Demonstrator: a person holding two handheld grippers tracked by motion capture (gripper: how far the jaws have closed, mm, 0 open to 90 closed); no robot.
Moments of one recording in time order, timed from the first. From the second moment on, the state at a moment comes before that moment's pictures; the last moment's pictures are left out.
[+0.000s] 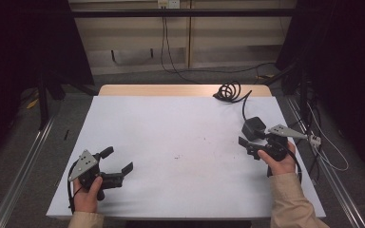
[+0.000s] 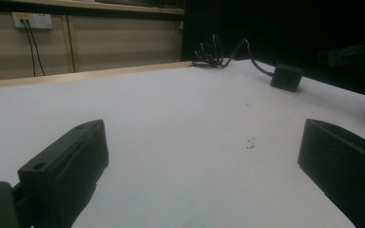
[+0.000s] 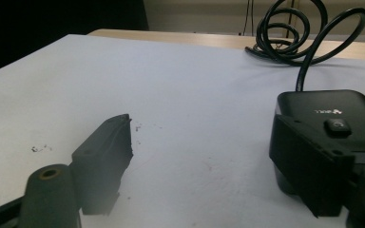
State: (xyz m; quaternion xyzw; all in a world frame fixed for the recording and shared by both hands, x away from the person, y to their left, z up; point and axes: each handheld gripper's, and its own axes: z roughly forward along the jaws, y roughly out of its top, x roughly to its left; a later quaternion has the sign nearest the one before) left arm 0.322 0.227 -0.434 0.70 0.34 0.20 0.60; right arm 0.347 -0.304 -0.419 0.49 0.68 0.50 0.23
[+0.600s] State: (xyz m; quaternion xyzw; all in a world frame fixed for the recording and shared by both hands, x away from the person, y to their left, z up) left arm 0.322 0.225 -0.434 0.70 0.33 0.19 0.60; right arm 0.322 -0.282 -0.427 0.46 0.70 0.51 0.21
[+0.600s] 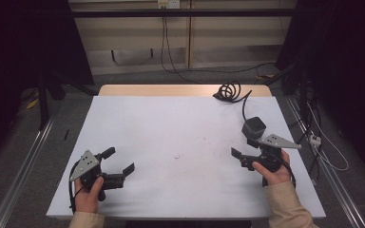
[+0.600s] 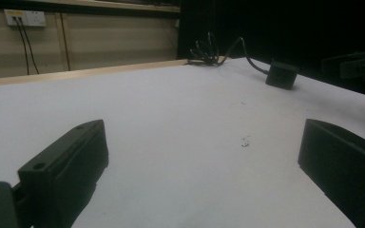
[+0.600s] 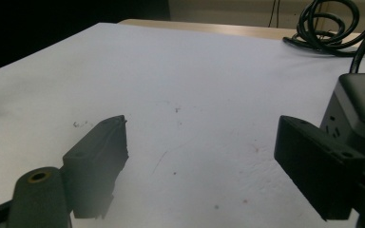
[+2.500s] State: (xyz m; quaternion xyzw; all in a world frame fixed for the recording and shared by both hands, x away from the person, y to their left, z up) left arm 0.322 0.224 -0.435 0.70 0.33 0.19 0.60; right arm 0.275 -0.300 -0.451 0.45 0.72 0.49 0.22
